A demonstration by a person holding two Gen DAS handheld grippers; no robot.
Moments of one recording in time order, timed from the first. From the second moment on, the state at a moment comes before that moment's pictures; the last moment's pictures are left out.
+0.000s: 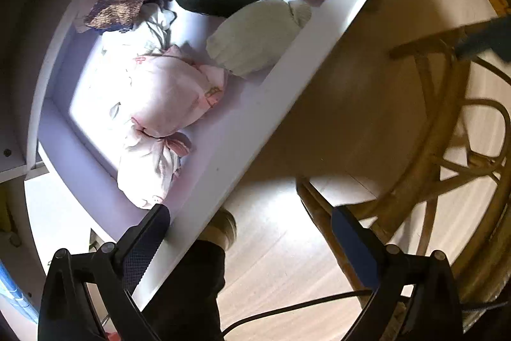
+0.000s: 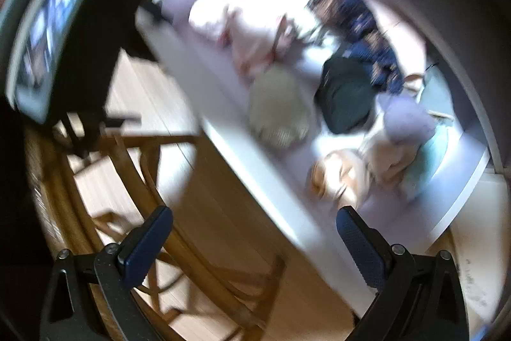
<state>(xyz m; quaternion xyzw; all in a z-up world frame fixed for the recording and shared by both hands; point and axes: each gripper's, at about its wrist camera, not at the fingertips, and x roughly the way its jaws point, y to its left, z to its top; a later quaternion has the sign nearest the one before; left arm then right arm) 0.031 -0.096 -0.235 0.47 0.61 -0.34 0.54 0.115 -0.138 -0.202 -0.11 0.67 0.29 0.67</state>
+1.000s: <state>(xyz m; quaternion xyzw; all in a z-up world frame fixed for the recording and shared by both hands) 0.154 -0.043 -0.186 0.05 0.71 -0.09 0.69 0.210 -0.173 -0.240 -0.01 0.65 0.09 0.75</state>
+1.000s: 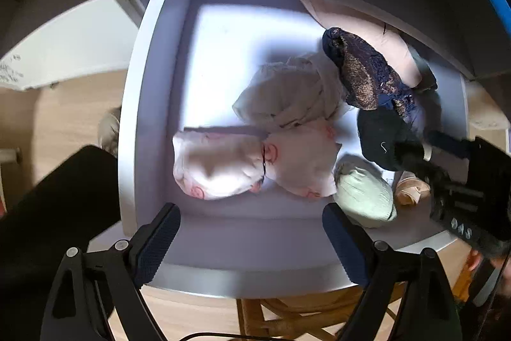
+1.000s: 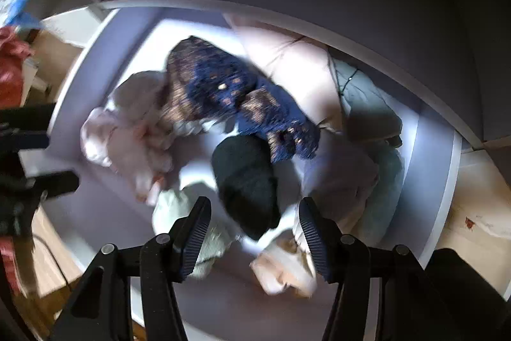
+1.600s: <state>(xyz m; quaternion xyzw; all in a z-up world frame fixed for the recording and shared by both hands) 0.162 -0.036 -0.205 0.05 0.72 -0.07 0.69 0.224 -0.148 -0.286 -0.02 0.69 0.10 0.72</state>
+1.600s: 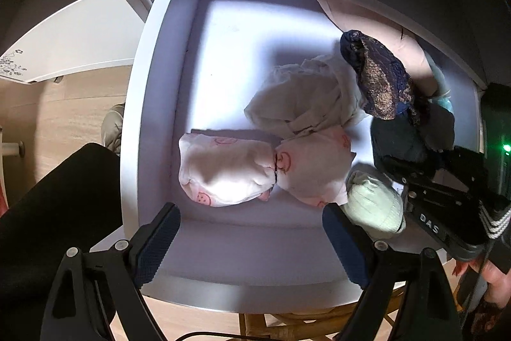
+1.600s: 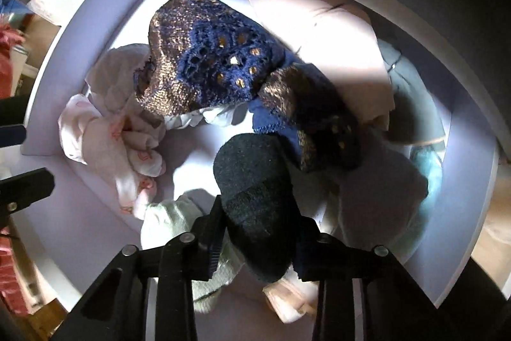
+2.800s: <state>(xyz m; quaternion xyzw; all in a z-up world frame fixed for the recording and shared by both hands) 0.157 -0.048 -0.192 0.08 0.67 -0.08 0.74 0.160 -0.171 -0.161 0.02 0.60 0.12 0.79</state>
